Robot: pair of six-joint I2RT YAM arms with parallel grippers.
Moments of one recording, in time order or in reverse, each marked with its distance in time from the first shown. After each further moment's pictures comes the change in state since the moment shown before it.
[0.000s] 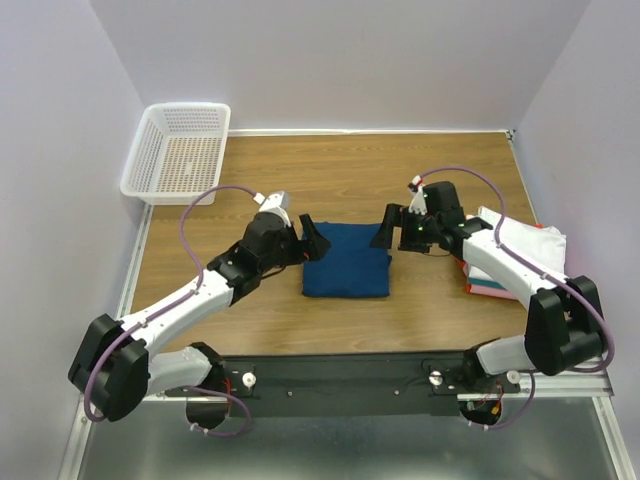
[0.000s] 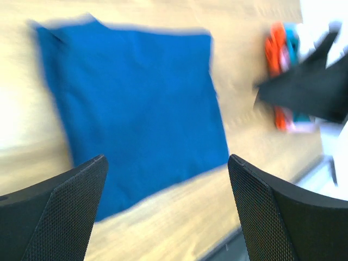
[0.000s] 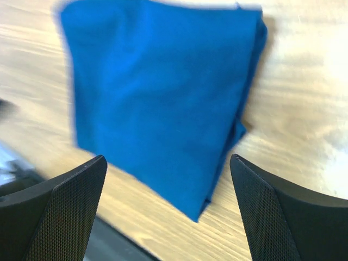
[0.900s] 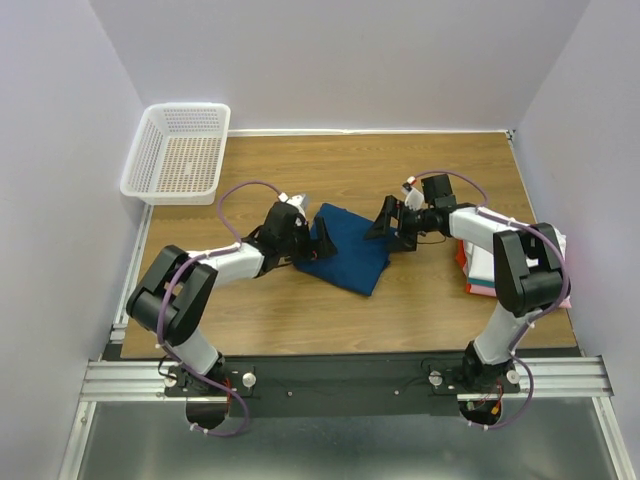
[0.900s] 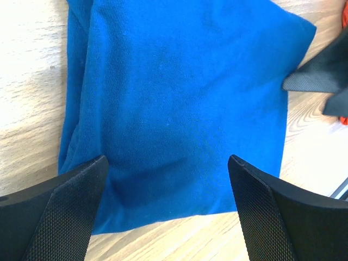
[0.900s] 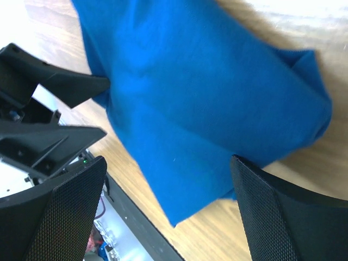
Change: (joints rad) left arm 0.119 0.469 0.108 0.159 0.211 0.127; right arm -0.091 0.348 0.105 0.090 -0.315 0.075
